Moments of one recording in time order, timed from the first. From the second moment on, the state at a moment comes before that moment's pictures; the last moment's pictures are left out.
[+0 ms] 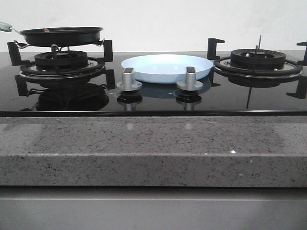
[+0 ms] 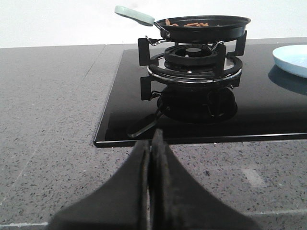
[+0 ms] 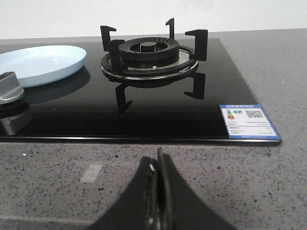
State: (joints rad) left arm -0.06 0.00 0.00 -0.06 0.18 0.08; right arm 0.04 -0.01 0.03 0.14 0.15 -0.04
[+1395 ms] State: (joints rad) left arm -0.06 0.23 -0.43 -0.11 0.29 0.08; right arm 0.04 0.16 -0.35 0.12 0.34 -0.04
